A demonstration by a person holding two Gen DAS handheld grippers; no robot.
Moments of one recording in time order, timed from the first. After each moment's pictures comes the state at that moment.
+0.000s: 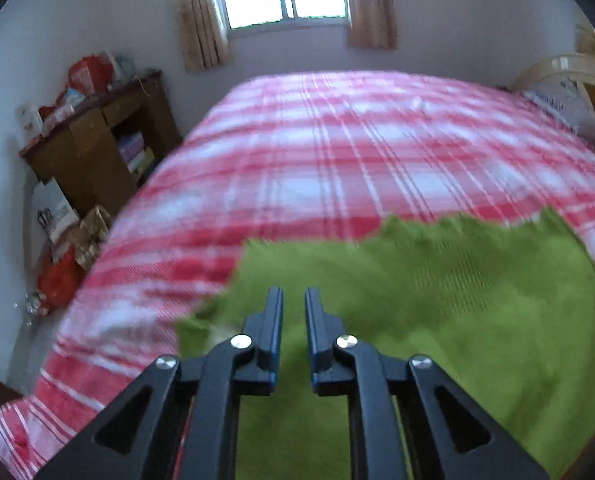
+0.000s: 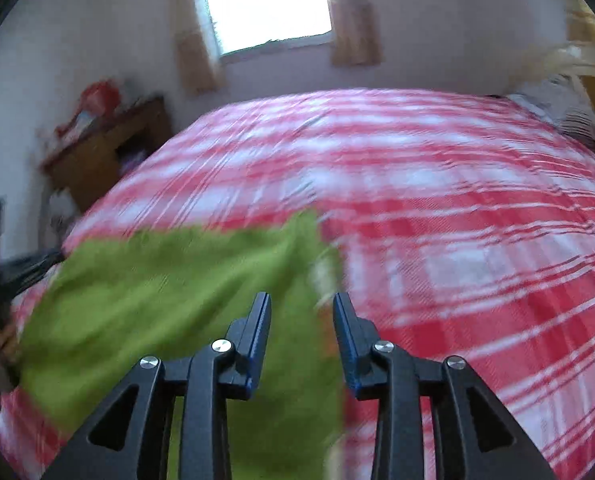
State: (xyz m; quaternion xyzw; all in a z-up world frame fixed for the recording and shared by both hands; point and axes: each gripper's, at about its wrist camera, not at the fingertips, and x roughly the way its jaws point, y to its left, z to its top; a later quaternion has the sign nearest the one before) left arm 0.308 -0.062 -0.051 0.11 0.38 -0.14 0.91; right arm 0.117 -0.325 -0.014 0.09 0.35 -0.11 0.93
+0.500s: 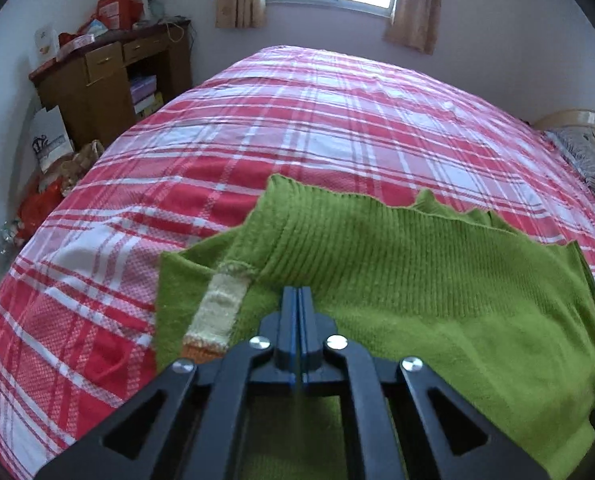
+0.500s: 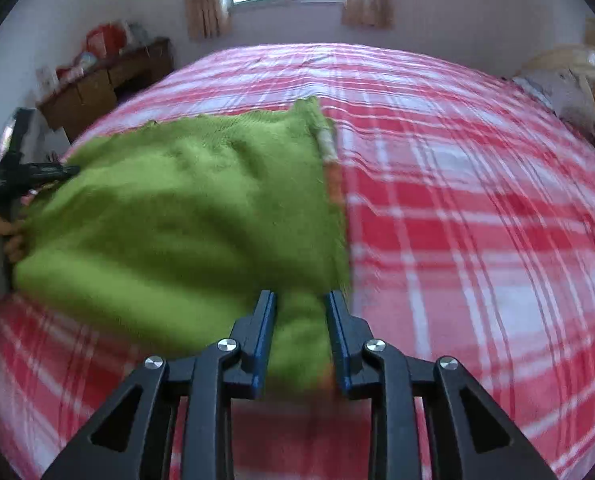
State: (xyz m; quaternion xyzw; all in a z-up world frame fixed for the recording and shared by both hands) left arm 0.333 -0.033 -0.085 0.01 0.42 -0.12 0.90; right arm 0.038 -0.313 -0.060 0.06 0.42 -0.12 0.90
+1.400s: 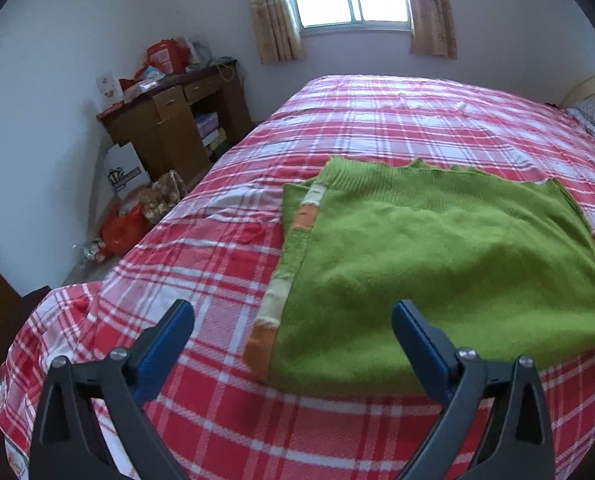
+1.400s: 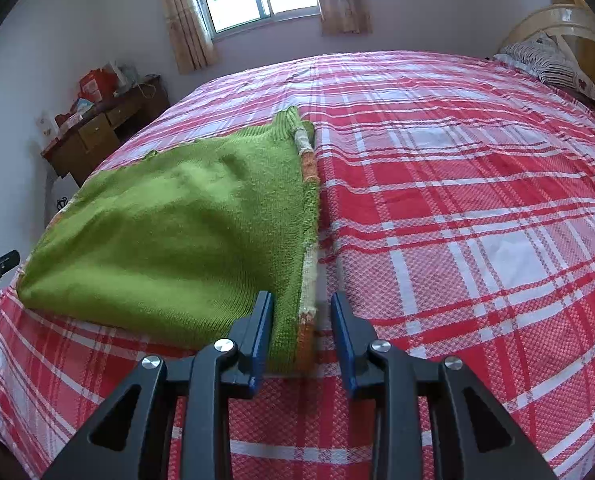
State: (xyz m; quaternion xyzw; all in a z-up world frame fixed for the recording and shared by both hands) left arm 0.165 0.010 -0.033 0.09 0.36 -0.01 0.93; right arm 0.012 -0.324 -0.065 0.12 0.38 -0.12 0.91
